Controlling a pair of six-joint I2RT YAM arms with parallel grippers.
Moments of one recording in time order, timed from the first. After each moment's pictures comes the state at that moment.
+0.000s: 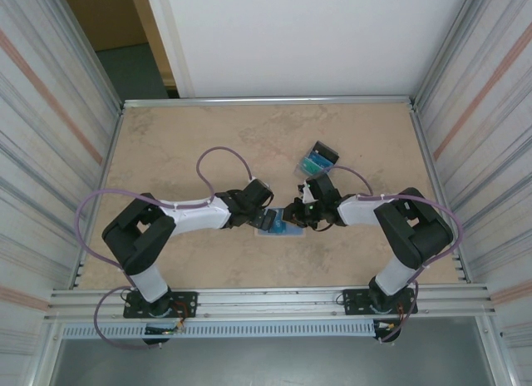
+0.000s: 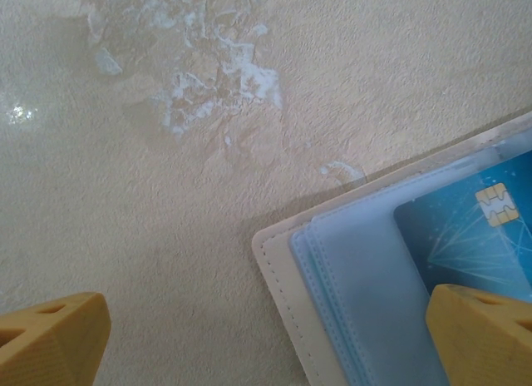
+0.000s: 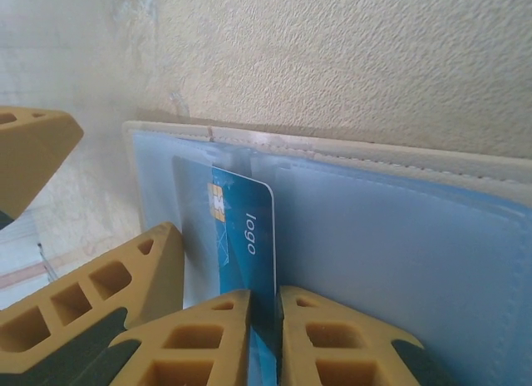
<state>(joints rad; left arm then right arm) -0.86 1.71 0.91 -0.29 -0.26 -0.35 0.56 1.65 0.65 0.08 -0.52 0.87</state>
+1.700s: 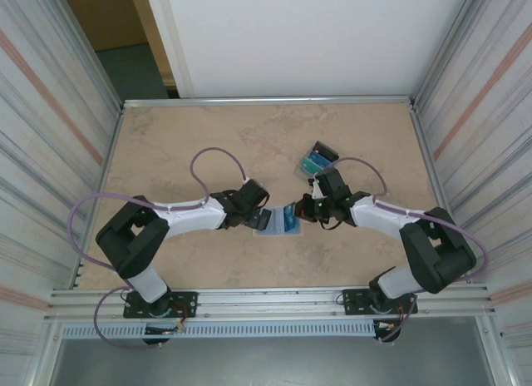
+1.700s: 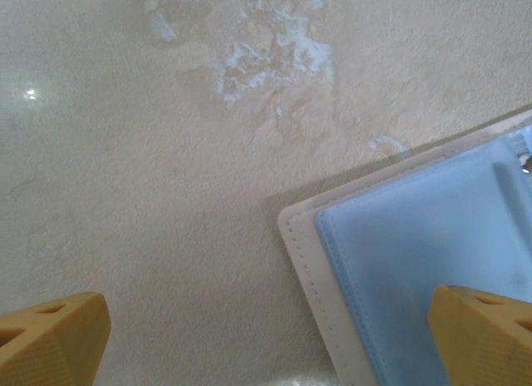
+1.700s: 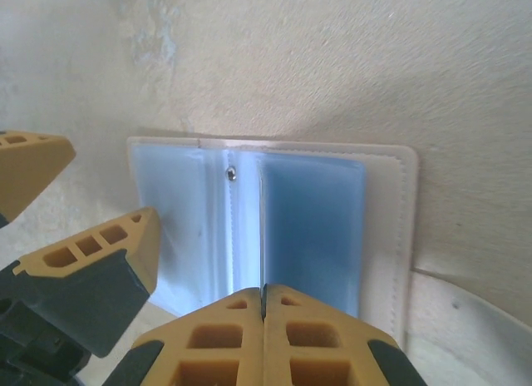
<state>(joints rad) -0.84 1.66 0.89 -0.33 -0.28 -0.39 0.53 1.43 0.67 -0.17 -0.36 0.74</state>
